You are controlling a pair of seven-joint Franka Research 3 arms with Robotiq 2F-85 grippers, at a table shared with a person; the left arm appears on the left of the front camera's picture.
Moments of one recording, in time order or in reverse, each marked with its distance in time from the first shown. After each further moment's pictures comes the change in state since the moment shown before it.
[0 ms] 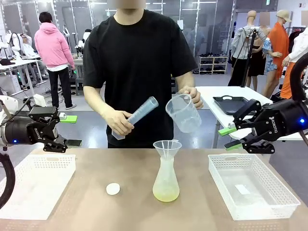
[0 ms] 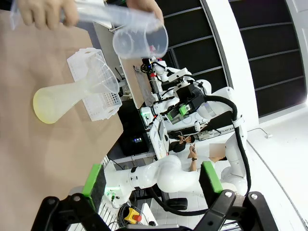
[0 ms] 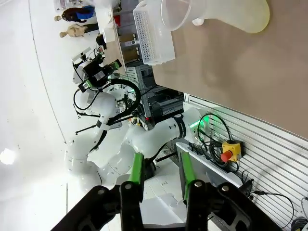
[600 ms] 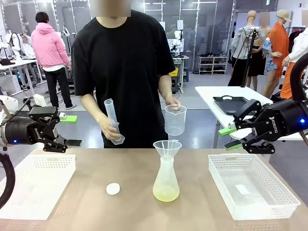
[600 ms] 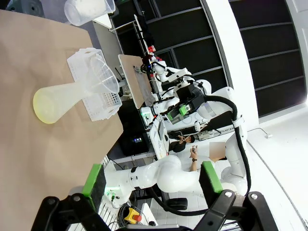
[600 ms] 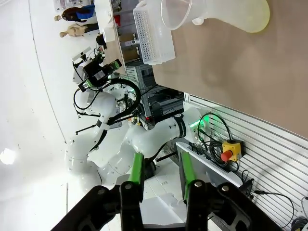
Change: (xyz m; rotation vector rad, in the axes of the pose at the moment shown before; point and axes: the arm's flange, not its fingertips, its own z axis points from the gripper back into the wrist) left arm 0.000 0.000 0.000 0.000 0.000 0.000; right arm 0.000 0.000 0.000 0.001 0.002 -0.001
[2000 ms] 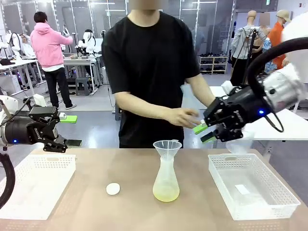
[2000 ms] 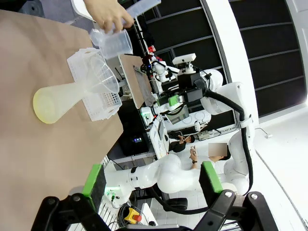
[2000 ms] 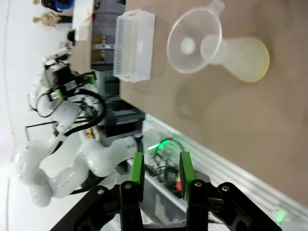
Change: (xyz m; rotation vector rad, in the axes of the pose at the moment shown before) left arm 0.000 0.000 0.000 0.000 0.000 0.000; right arm 0.042 0.049 -0.057 -0.229 -0.057 0.299
